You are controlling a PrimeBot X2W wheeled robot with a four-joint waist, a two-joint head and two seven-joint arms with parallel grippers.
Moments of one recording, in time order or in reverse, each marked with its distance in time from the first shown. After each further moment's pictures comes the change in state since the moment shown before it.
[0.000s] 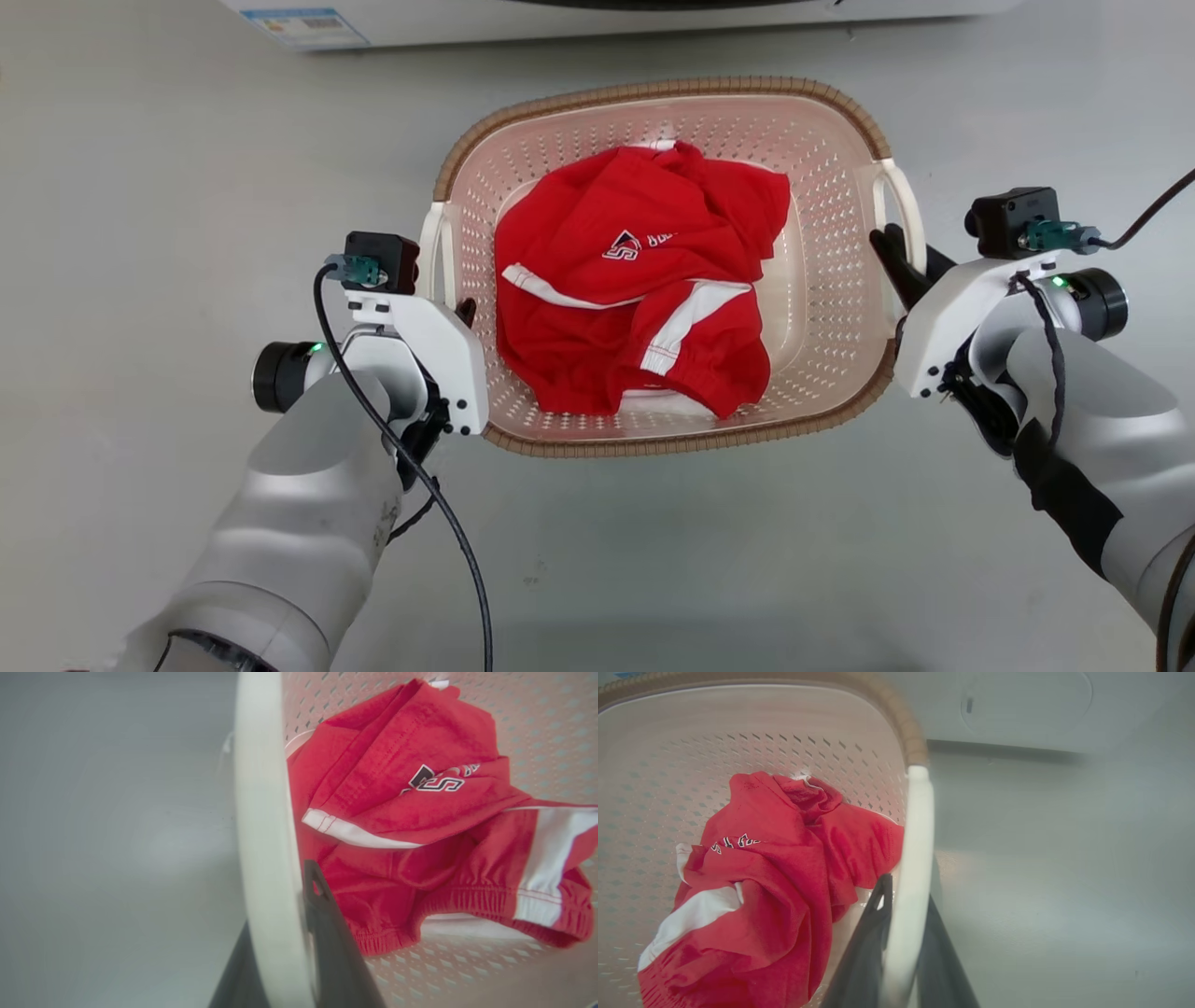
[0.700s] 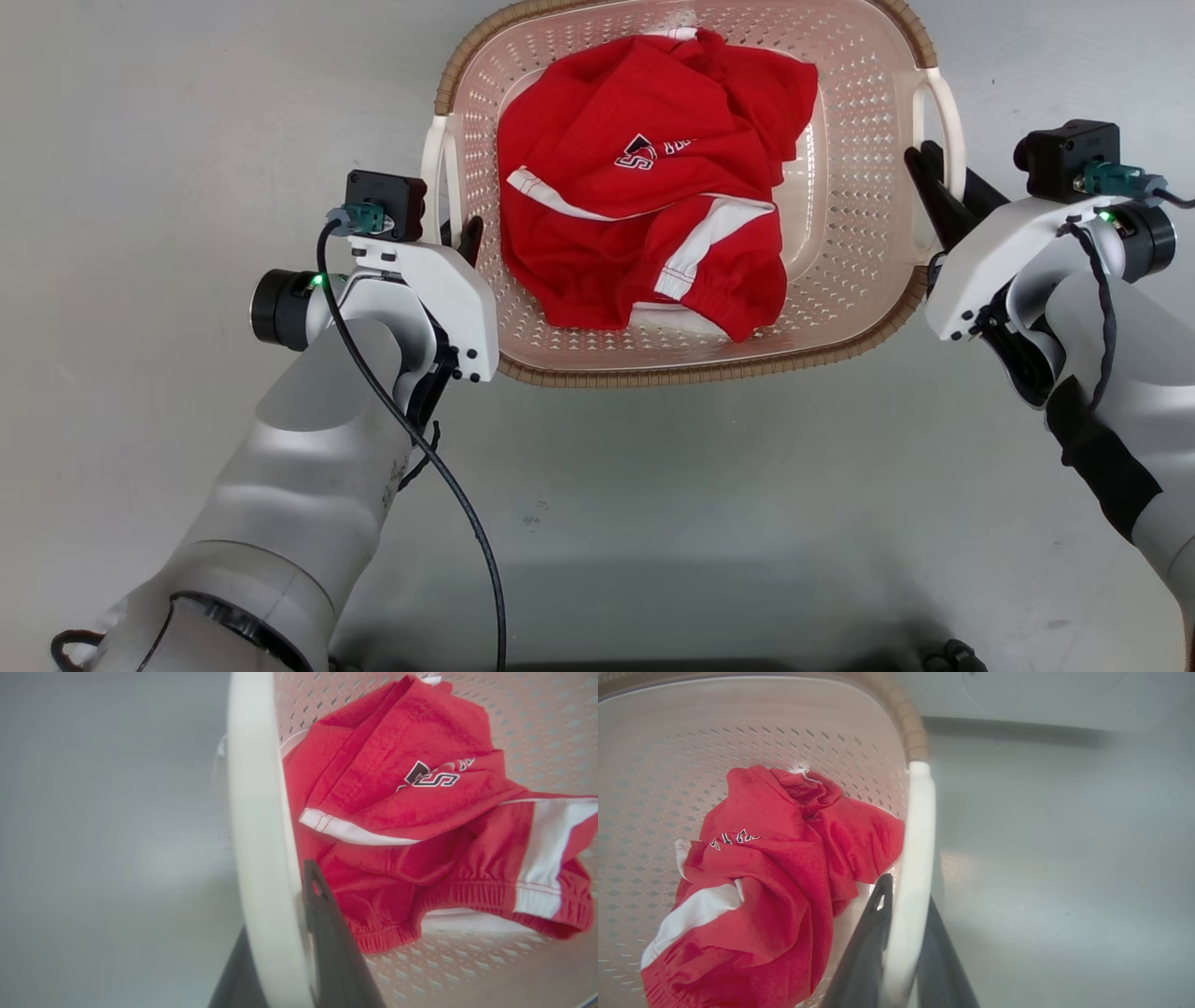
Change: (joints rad) left arm -0.088 -0.012 -0.030 0.003 0.034 0.009 -0.140; right arm -0.026 -0.049 -0.302 -0.097 -0.285 0.000 -0.009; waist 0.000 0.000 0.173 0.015
